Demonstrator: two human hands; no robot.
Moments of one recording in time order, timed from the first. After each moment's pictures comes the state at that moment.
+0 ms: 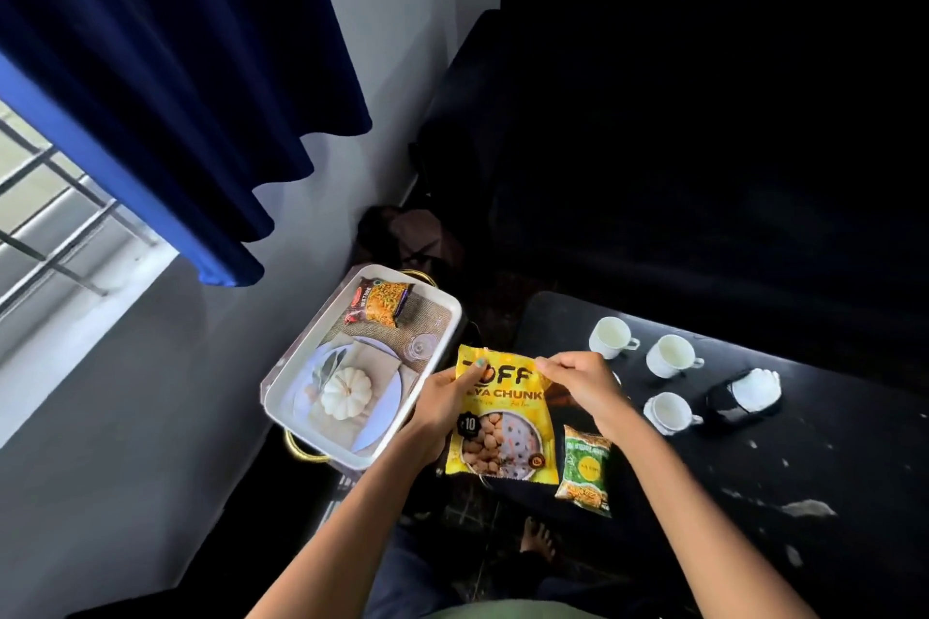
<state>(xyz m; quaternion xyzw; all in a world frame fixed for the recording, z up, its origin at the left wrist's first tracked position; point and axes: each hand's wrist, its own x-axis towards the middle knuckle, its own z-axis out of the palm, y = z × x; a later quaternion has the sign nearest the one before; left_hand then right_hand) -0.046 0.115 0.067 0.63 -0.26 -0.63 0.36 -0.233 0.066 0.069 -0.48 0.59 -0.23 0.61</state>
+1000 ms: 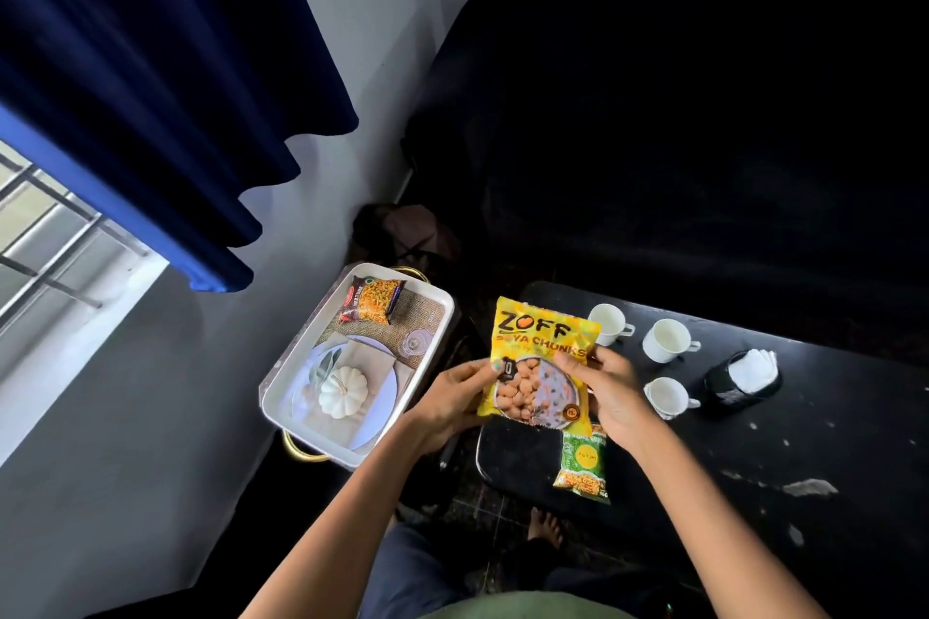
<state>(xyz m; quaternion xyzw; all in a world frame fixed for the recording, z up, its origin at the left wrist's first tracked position) -0.064 0.104 0.059 0.56 -0.27 -0.72 0.31 -0.267 0.074 0.055 -0.30 0.54 -0.39 0.69</state>
